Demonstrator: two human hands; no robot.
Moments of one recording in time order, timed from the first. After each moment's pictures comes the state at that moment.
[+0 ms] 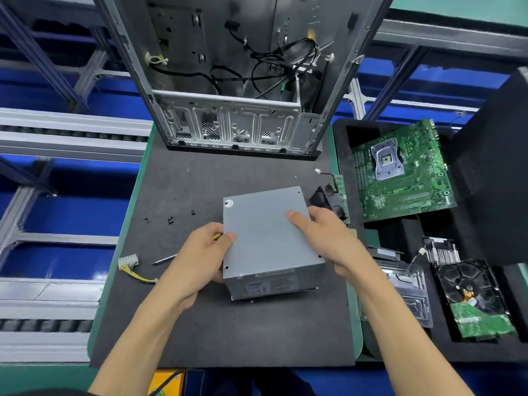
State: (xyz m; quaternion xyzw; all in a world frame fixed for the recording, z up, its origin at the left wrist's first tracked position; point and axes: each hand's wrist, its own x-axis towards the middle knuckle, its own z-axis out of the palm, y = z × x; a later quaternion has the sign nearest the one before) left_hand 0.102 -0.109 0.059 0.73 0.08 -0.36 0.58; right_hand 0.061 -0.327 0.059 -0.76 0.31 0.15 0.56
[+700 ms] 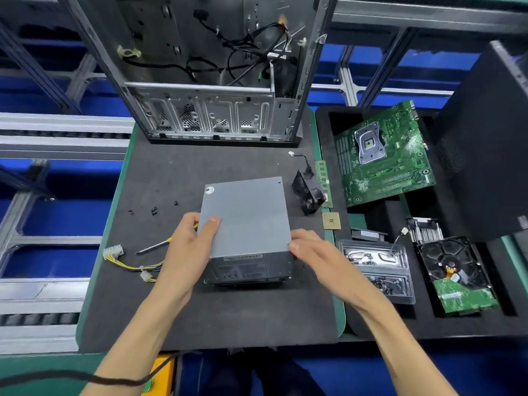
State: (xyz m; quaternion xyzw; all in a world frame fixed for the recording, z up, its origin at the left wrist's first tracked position) left_hand 0.072 -0.128 0.040 0.75 0.11 -0.22 0.61; right_hand -0.029 -0.350 0.039 -0.80 0.08 0.15 0.57
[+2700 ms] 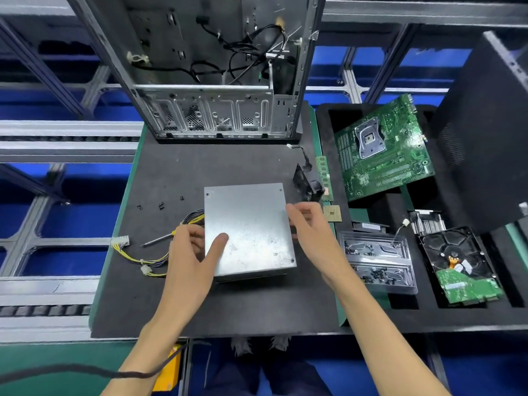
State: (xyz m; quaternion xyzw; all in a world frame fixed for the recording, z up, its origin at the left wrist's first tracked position) left_hand 0.027 -0.110 0.030 0.85 0.01 -0.11 0.51; right_hand -0.006 -0.328 0.026 -0.72 0.29 0.01 0.63
